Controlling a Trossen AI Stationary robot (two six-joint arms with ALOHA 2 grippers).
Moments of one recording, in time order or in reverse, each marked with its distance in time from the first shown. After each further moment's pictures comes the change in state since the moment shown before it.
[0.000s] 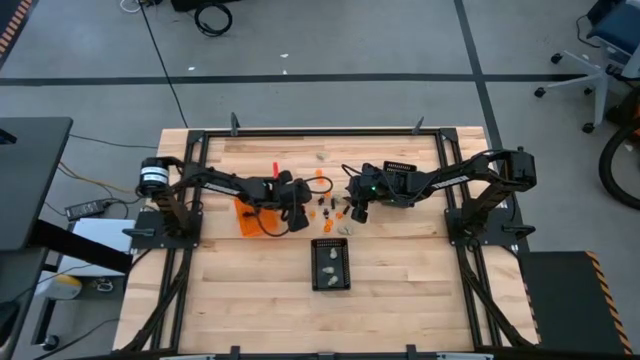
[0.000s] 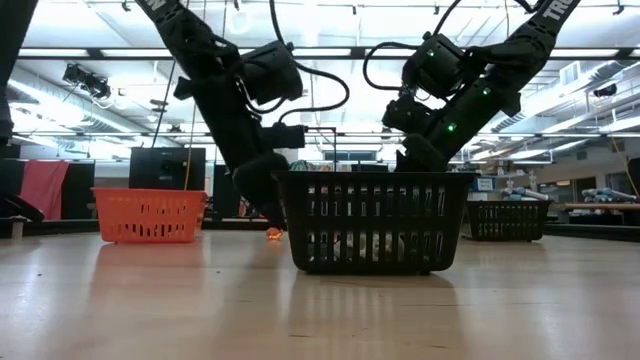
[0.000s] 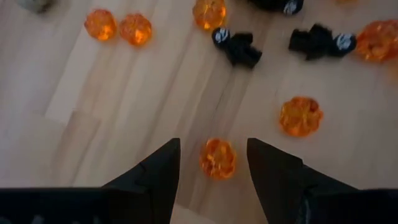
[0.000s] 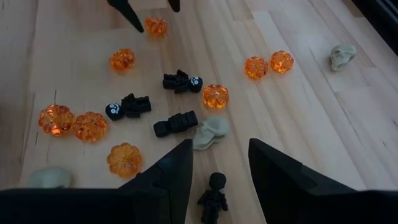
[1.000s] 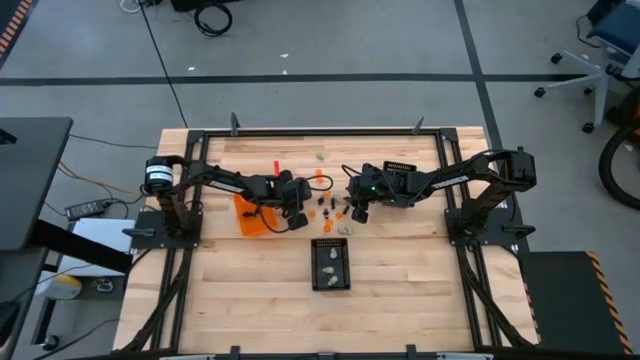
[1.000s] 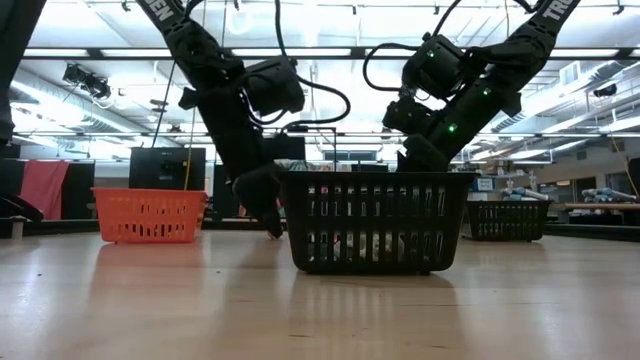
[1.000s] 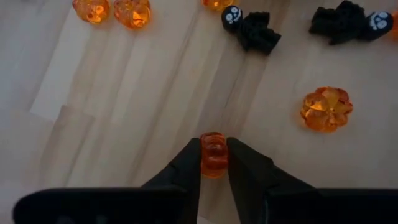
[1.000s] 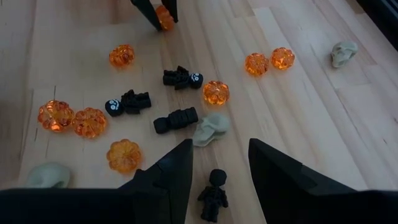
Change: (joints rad) left arm 0.028 0.042 0.003 0.008 0.043 0.024; right arm 0.000 0.000 0.000 -0.010 0.000 -0.002
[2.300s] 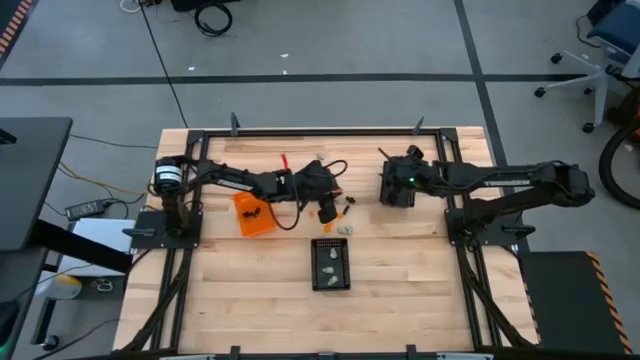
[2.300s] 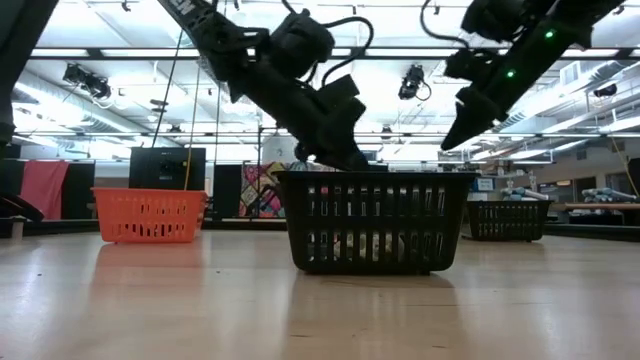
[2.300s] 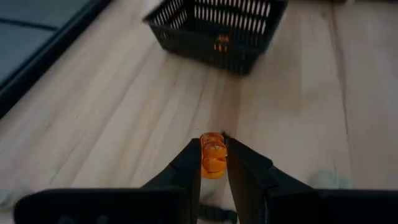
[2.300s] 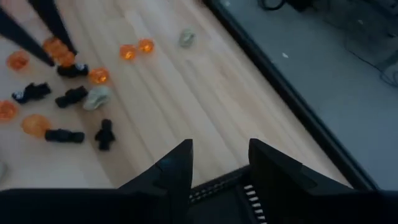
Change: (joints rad) left arm -0.007 0.069 0.165 0.393 0.091 0.066; right arm -0.015 -0.539 -0.044 -0.519 0.334 0.125
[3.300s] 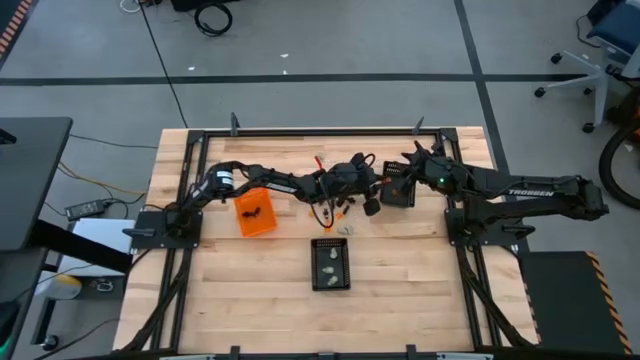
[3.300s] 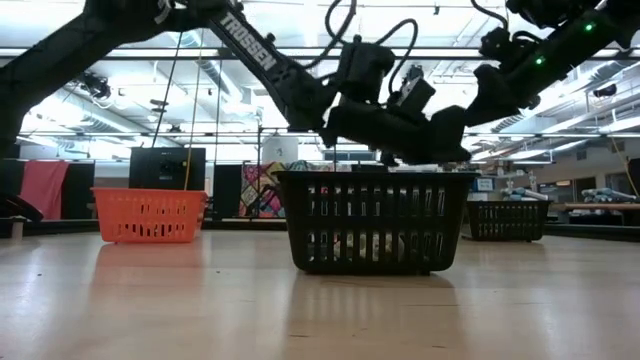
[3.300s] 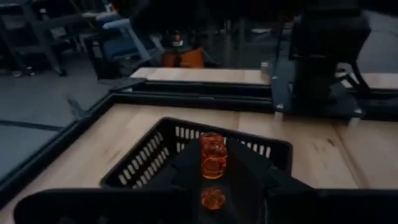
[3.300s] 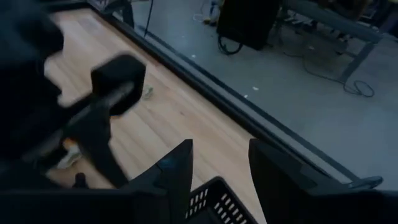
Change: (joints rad) left arm 0.014 0.466 0.479 0.406 0.052 0.093; right arm -0.006 -0.300 -0.135 0.085 0.139 0.062
